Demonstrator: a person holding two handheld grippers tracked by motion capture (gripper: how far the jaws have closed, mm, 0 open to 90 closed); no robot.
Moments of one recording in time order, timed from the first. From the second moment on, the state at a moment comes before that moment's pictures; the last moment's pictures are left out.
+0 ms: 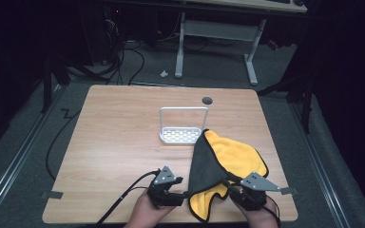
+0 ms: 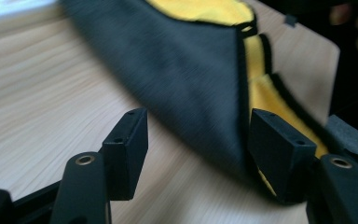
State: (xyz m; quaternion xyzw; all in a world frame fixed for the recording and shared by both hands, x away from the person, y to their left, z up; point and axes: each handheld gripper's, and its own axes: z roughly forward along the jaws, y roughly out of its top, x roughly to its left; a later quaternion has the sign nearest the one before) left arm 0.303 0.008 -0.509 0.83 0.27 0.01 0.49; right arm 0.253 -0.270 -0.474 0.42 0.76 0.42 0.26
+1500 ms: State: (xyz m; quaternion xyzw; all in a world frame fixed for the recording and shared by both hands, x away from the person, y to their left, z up) left arm 0.328 0.186 -0.534 0.80 0.43 0.09 0.41; right arm 0.311 -0.268 -0.505 0.49 0.75 0.36 0.28
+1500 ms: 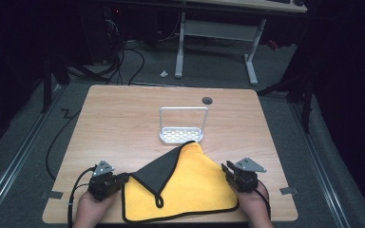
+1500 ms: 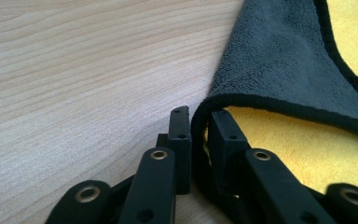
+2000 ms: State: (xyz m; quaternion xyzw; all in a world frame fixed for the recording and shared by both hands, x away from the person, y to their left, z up) left arm 0.327 0.183 -0.534 0.80 0.43 0.08 0.42; right arm 0.300 -0.214 -0.511 0.41 0.81 0.36 0.22
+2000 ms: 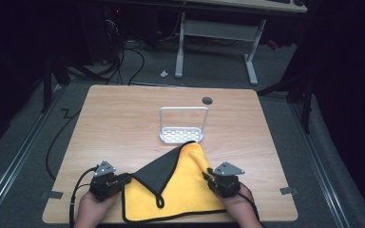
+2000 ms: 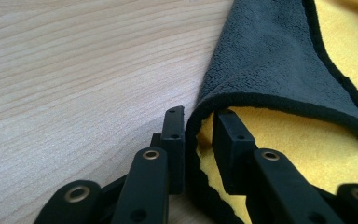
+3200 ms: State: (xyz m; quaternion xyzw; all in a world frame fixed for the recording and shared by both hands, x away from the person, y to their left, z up) left arm 0.327 0.184 -0.535 0.79 0.43 0.08 0.43; right arm 0.294 -0.196 -0.480 0.39 0.80 0.37 0.27
